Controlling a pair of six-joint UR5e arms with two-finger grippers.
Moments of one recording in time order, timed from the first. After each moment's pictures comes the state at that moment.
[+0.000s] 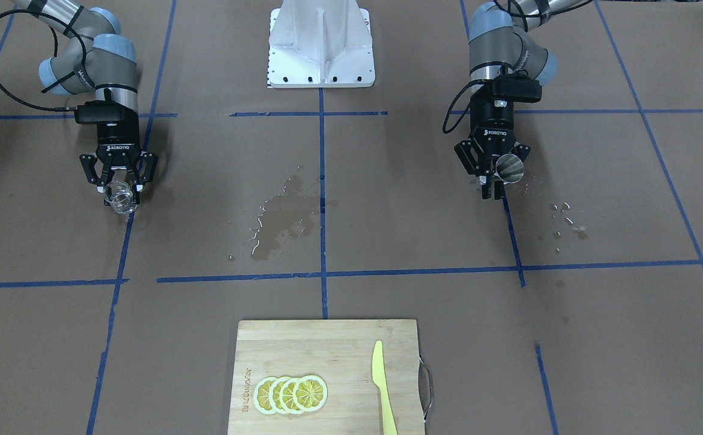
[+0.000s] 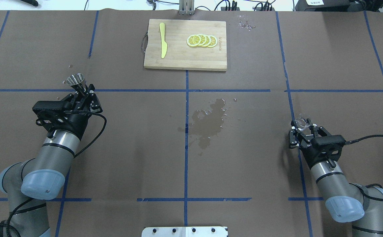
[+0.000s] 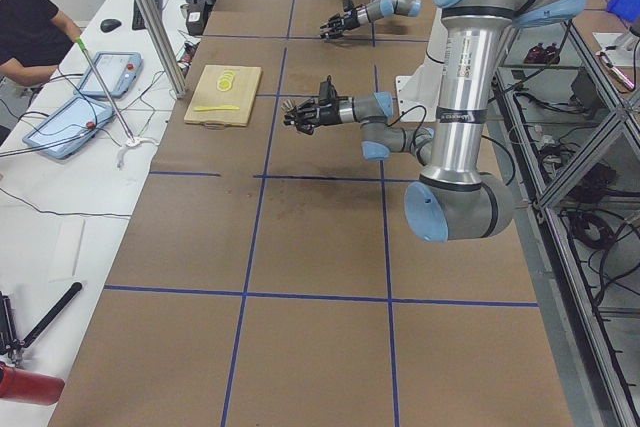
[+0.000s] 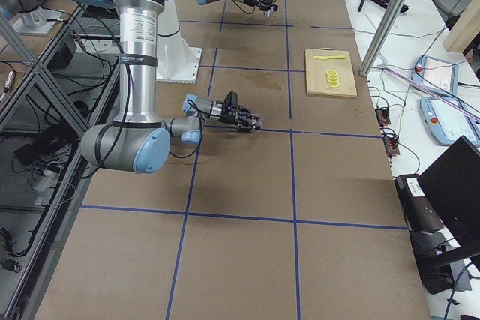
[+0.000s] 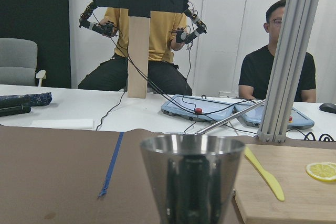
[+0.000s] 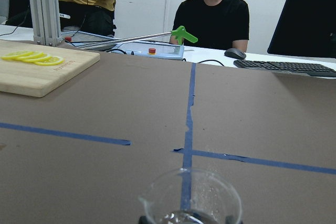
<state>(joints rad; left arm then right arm) -0.32 -1.72 -1.76 -2.52 -0.58 -1.13 0.19 -1.64 1.62 -0.47 0.55 1.13</state>
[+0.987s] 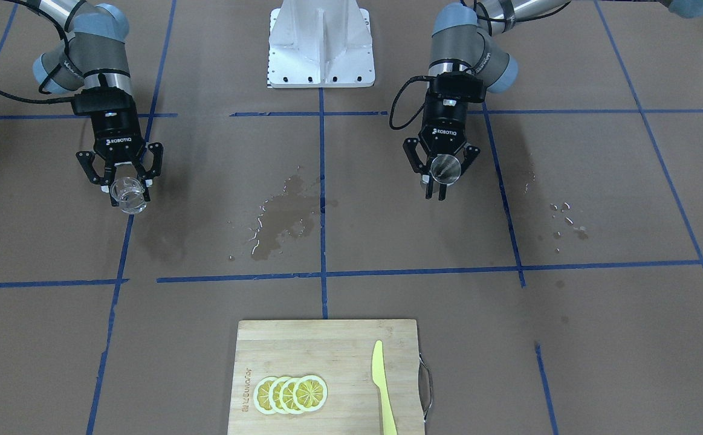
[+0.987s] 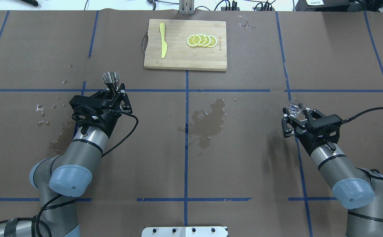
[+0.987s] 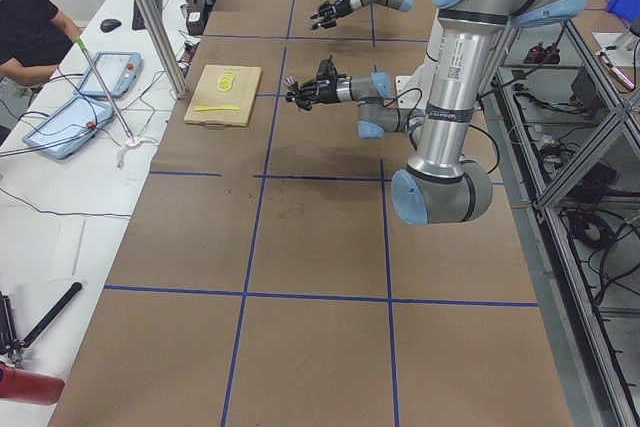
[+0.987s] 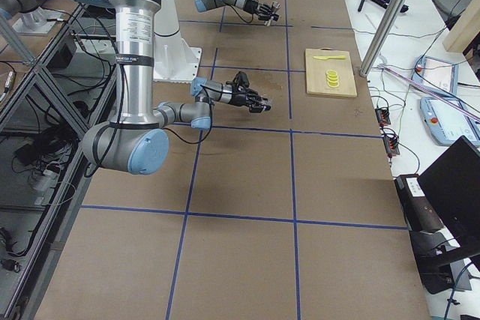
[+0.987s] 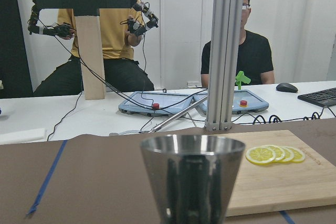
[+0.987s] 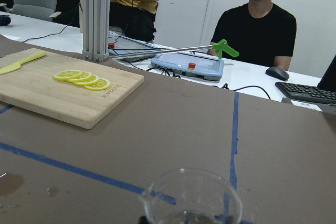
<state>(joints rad) -0.31 -1.90 -1.71 -2.52 -0.66 -0.92 0.33 -1.60 1.76 -0.44 0.78 0.78</state>
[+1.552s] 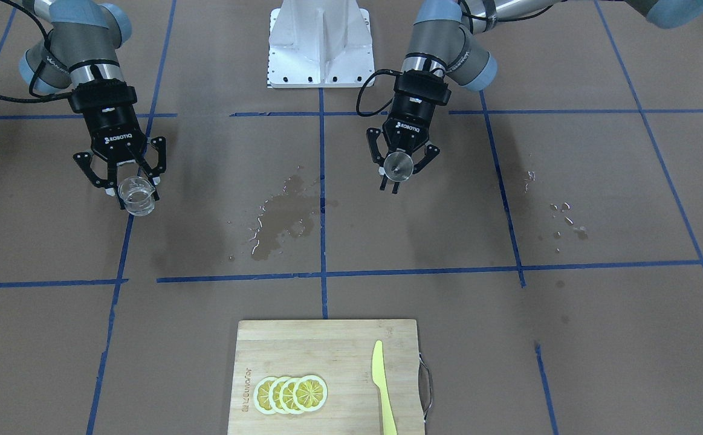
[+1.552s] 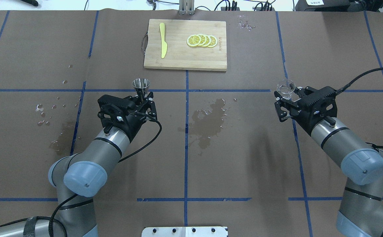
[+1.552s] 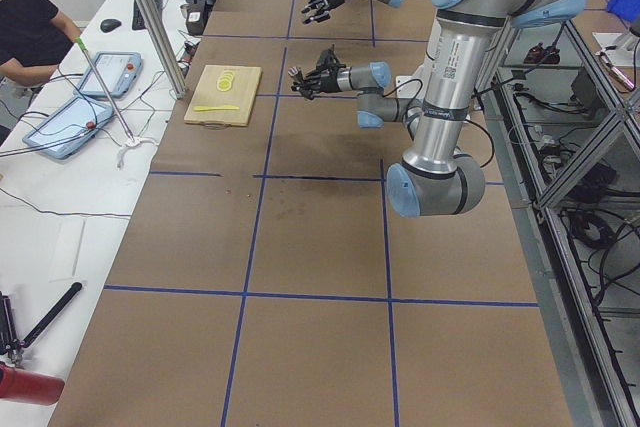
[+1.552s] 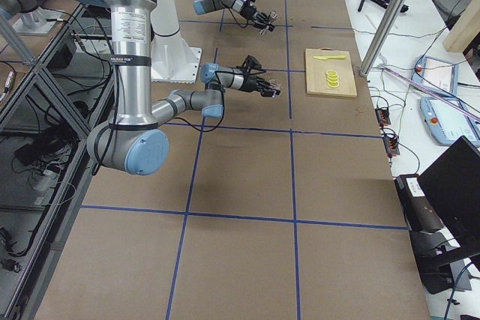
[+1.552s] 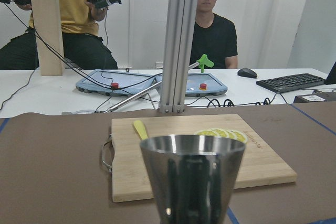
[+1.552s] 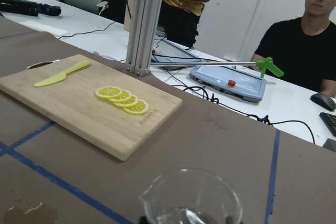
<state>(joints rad) -0.30 -1.99 -1.69 -2.53 -0.86 -0.86 0.44 -1.55 1.85 -0.50 0.99 0.59</state>
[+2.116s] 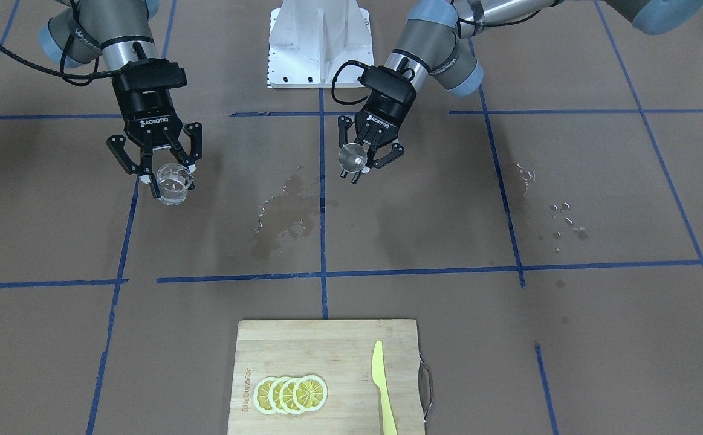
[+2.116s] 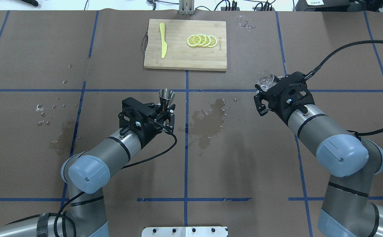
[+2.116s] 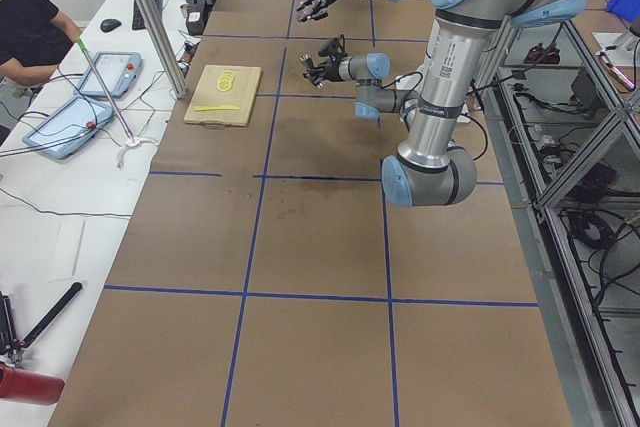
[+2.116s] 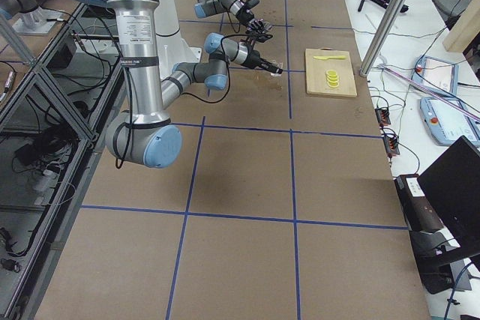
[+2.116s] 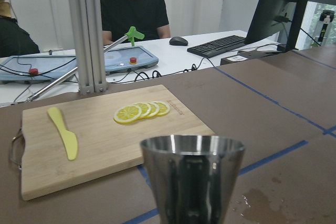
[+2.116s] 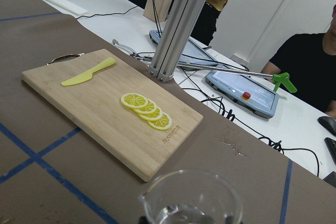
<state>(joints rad) -0.30 -2.05 -1.62 -2.68 -1.07 -0.68 0.44 -1.40 1.99 -0.89 1.02 0.48</state>
